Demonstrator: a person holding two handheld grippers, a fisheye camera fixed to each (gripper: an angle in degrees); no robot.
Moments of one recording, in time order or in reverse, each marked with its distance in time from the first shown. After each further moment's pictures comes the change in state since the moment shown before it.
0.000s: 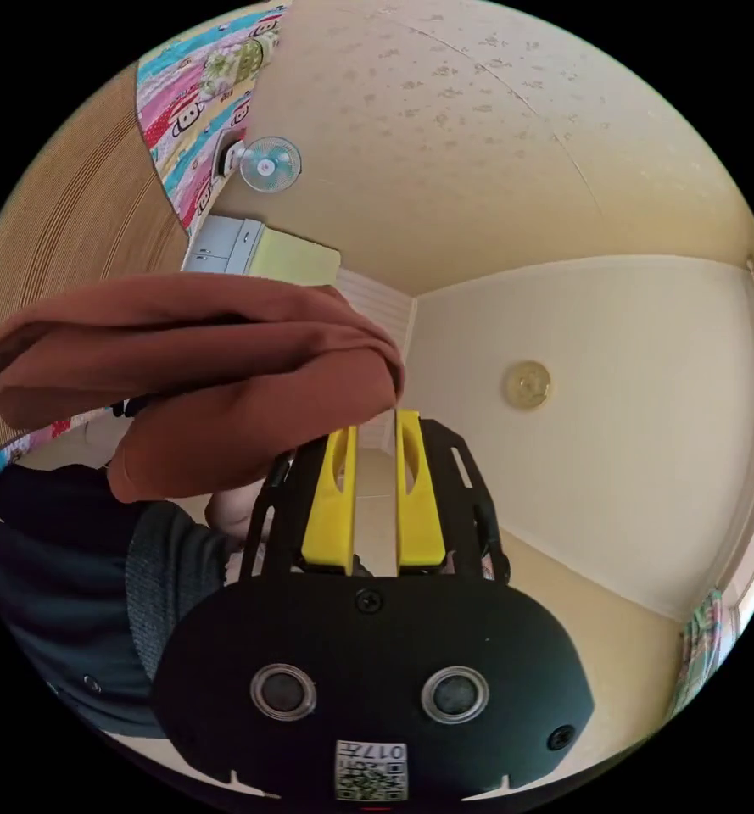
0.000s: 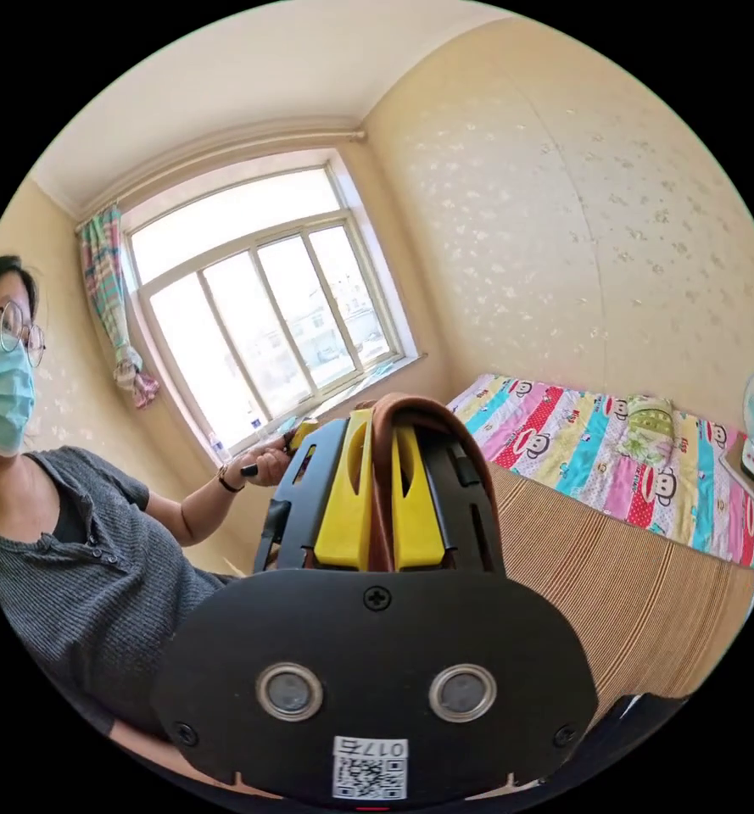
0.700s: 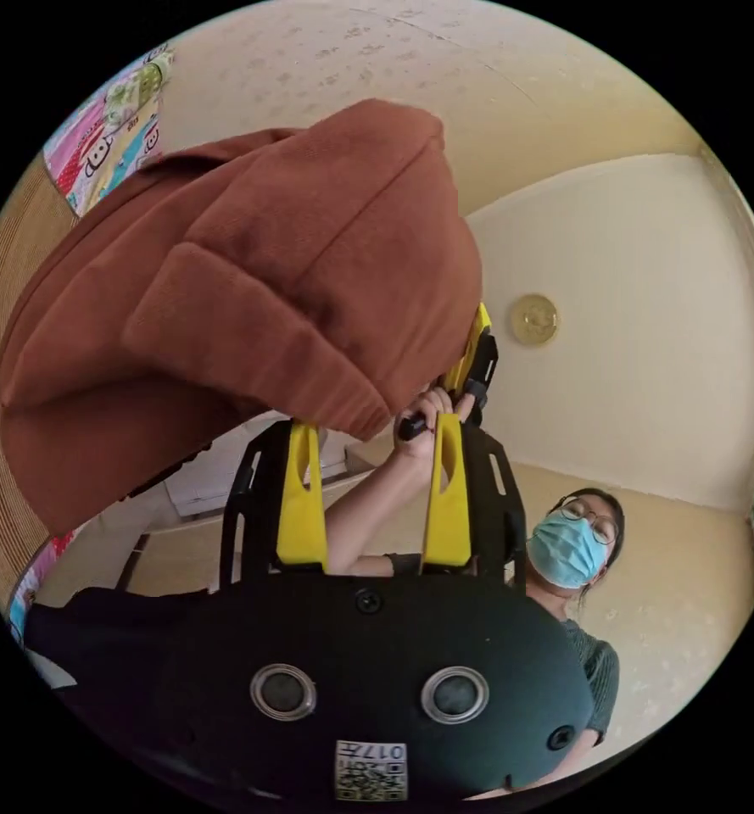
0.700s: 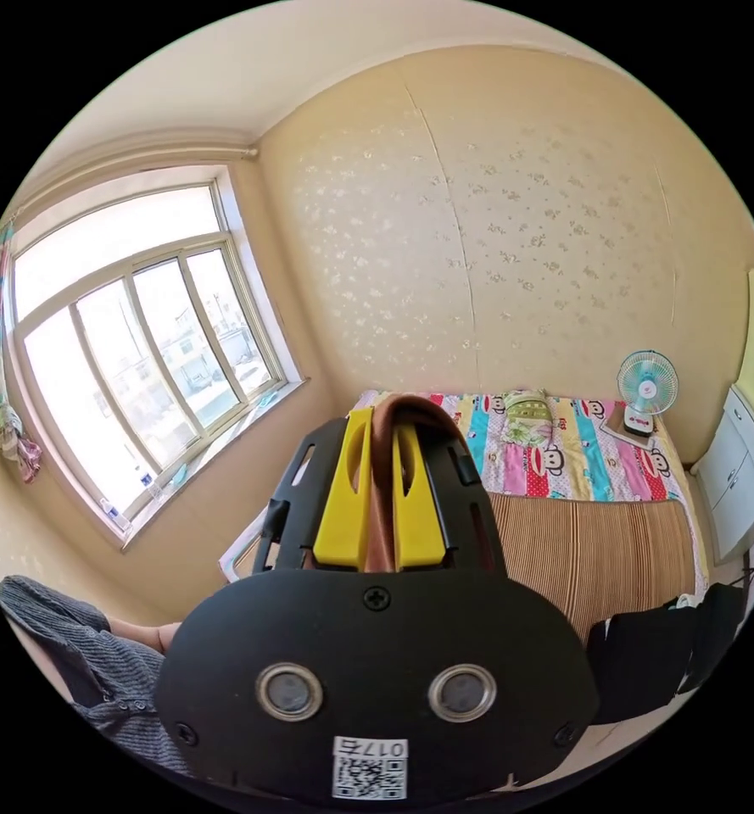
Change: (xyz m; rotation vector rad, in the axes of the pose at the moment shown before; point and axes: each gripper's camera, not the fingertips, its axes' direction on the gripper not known) left arm -0.088 -0.001 0.075 -0.043 -0.005 0.287; right arm -0.073 -0.068 0.032 0.043 0.462 0.110
